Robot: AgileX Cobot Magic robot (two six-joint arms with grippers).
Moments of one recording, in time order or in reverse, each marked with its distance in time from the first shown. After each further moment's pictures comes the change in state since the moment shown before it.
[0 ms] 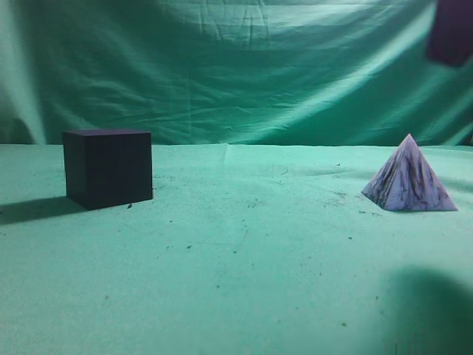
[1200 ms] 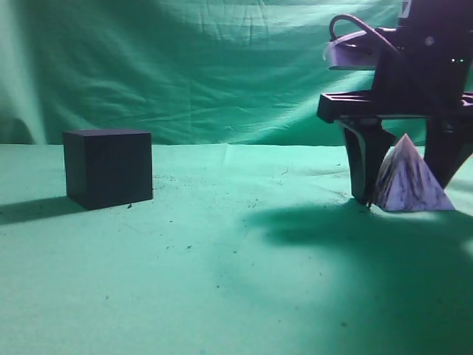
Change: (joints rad) left arm 0.000 0.000 0.000 0.000 0.000 0.000; right arm 0.023 0.443 -0.110 -0.283 -0.199 0.483
